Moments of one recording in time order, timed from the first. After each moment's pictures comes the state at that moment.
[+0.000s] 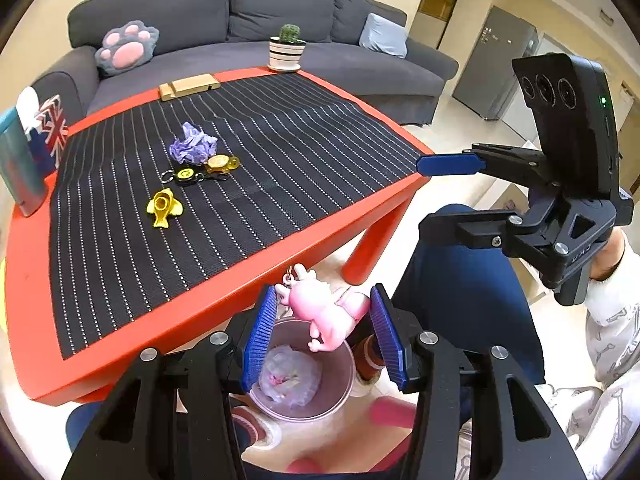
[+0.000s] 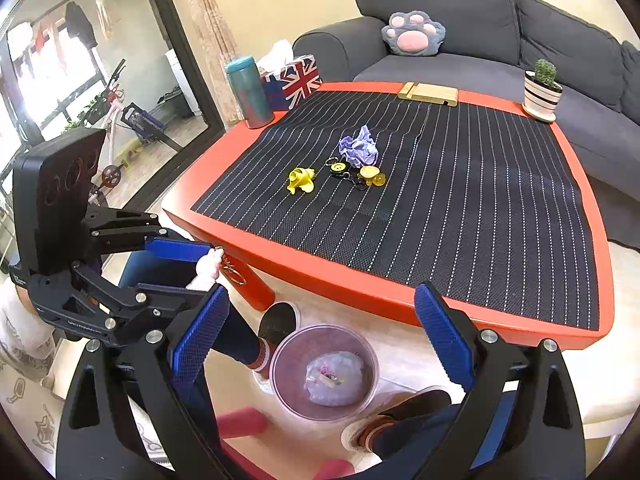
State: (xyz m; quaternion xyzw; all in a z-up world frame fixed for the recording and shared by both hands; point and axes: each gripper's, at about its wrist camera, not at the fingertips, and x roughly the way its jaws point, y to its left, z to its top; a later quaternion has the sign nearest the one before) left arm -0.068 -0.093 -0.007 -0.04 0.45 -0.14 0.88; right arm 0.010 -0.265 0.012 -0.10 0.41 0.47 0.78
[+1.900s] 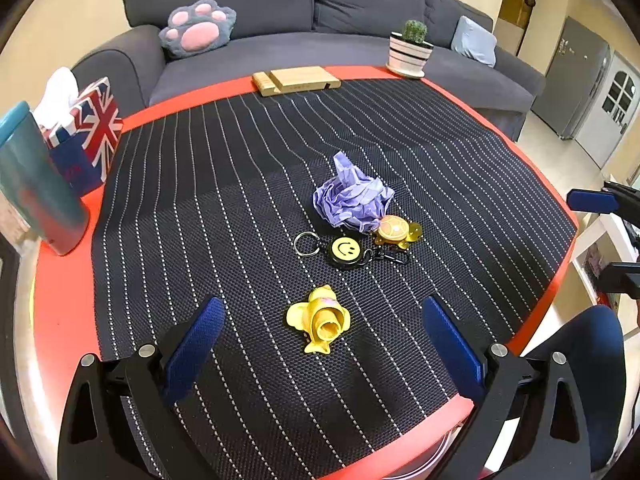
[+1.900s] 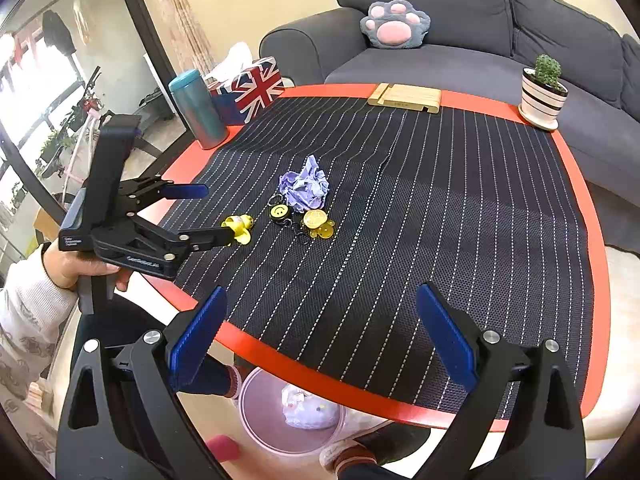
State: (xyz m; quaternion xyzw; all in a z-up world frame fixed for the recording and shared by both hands) left arm 0.066 0.011 -0.042 -0.04 0.47 -0.01 0.88; right arm 0.107 -0.225 0.005 -0.10 0.43 0.45 0.78
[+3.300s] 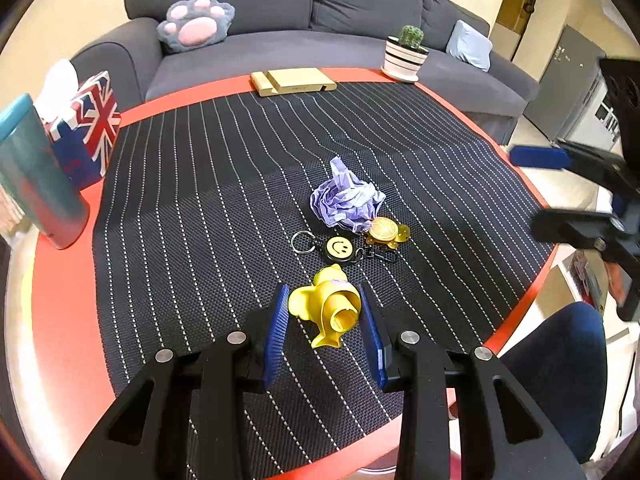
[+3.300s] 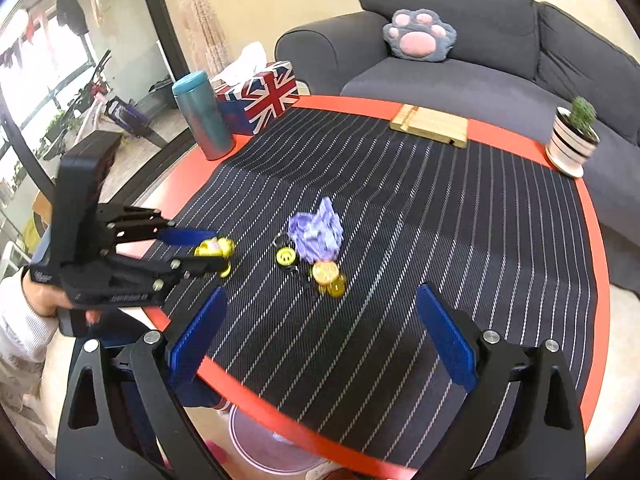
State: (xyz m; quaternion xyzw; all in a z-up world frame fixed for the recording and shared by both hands) left arm 0.057 0.018 -0.028 -0.06 0.47 -0.03 0.88; right arm 0.136 -0.164 0.018 -0.14 0.41 0.47 0.77
